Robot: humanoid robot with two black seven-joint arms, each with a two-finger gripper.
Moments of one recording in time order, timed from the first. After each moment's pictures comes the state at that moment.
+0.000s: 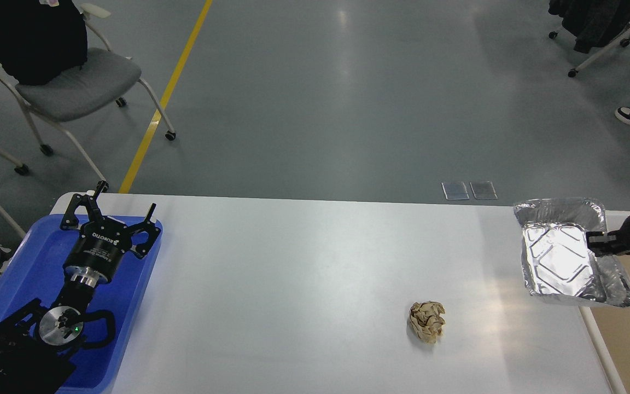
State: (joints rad) left arm -0.47 0.33 -0.95 -0.46 -0.12 -0.78 -0.36; right arm 1.53 -0.82 -0.82 0.96 -0.86 0.39 0.08
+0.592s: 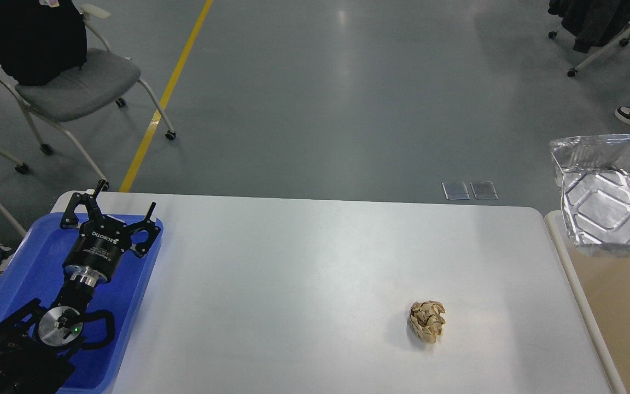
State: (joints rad) left arm -0.47 0.33 -0.95 -0.46 -0.12 -0.78 -0.36; right arm 1.90 -0.96 -0.83 1.04 -0.95 0.71 0.08
